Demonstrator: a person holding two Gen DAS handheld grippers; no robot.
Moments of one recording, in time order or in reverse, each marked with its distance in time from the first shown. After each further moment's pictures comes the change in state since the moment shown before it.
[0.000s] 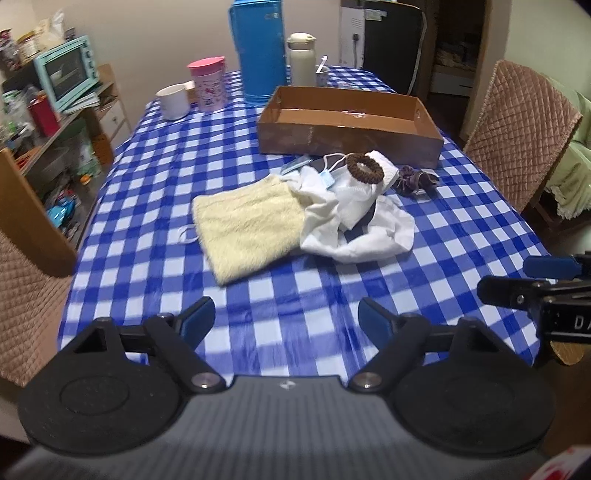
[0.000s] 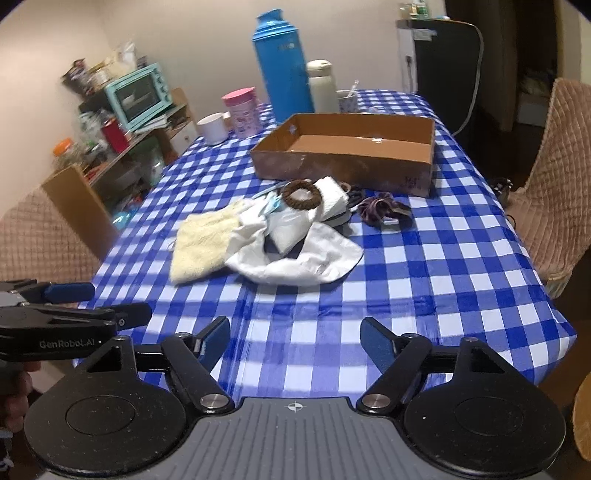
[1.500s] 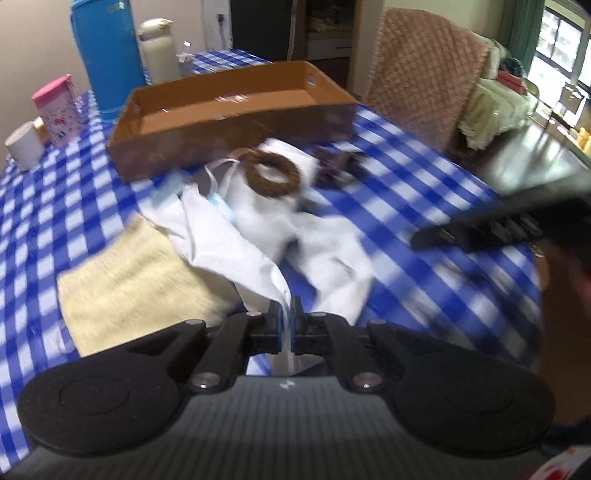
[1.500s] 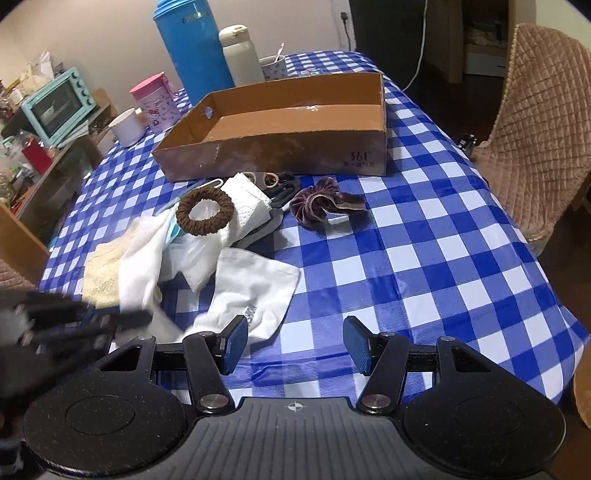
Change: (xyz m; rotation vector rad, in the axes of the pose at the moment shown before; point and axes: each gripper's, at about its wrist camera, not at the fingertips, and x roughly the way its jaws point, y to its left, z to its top) left arm 0.111 -0.038 0.040 0.299 0.047 -0.325; right arm 0.091 -0.063 0.043 0.150 0.107 -0.104
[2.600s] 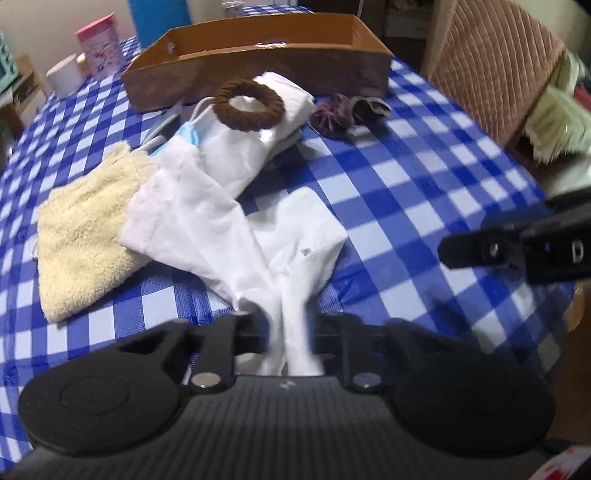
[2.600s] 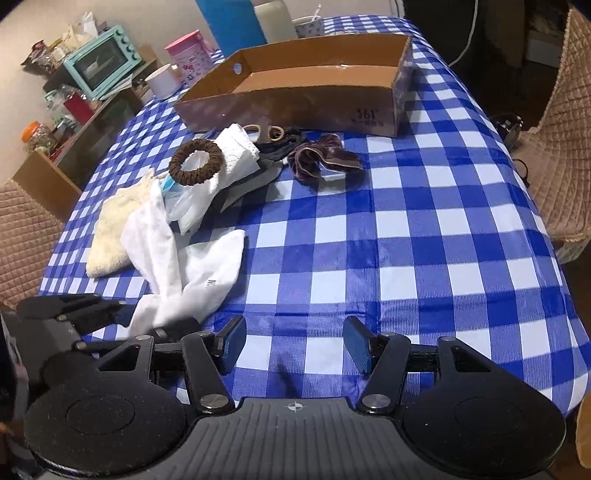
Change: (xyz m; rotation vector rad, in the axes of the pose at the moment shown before) left arm 0.048 -0.056 -0.005 -0.228 0.092 0.200; right arm 0.007 -0.053 -0.005 -0.122 0.127 0.156
